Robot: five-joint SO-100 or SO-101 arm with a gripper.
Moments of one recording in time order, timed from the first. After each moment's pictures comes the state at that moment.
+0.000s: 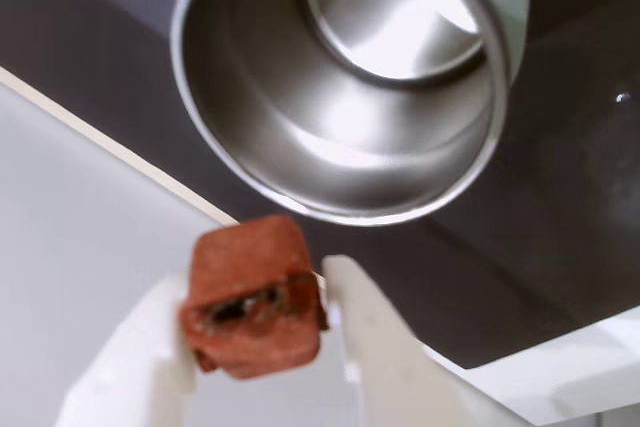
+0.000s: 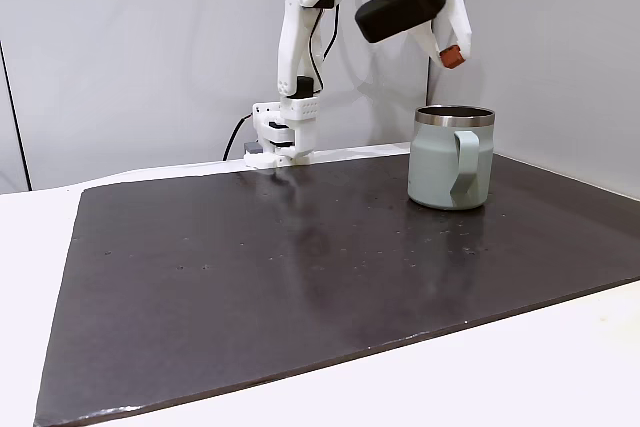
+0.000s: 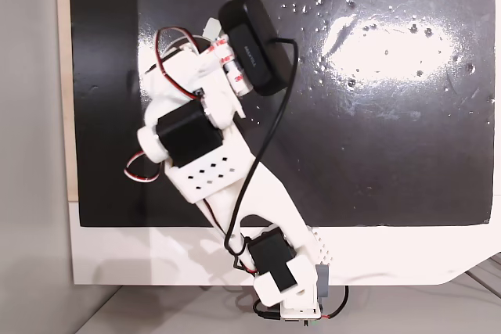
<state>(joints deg) -29.0 88.4 50.6 96.4 -3.5</state>
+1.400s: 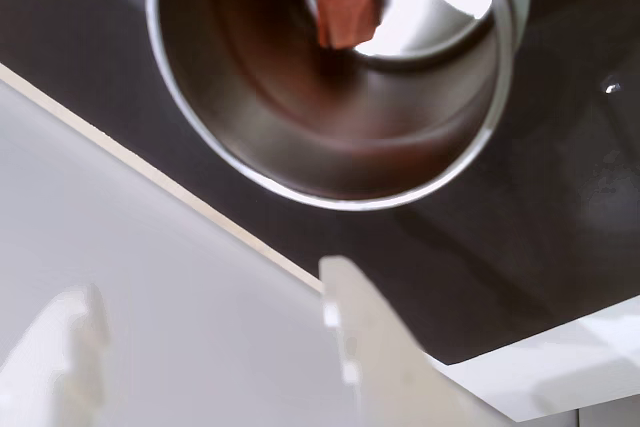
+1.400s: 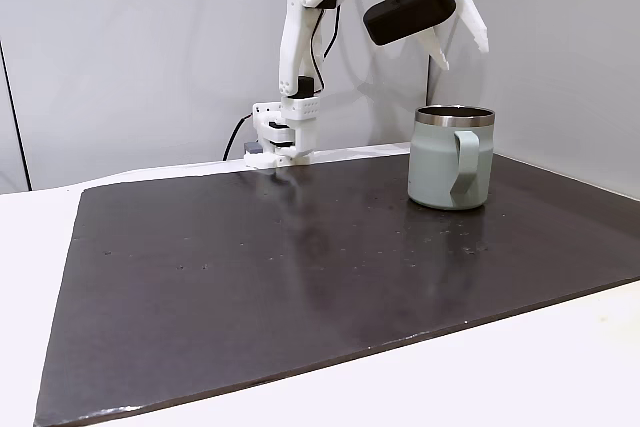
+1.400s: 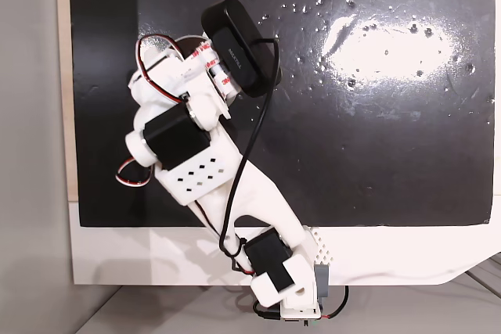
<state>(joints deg) -30.1 88.2 51.1 96.5 -4.3</state>
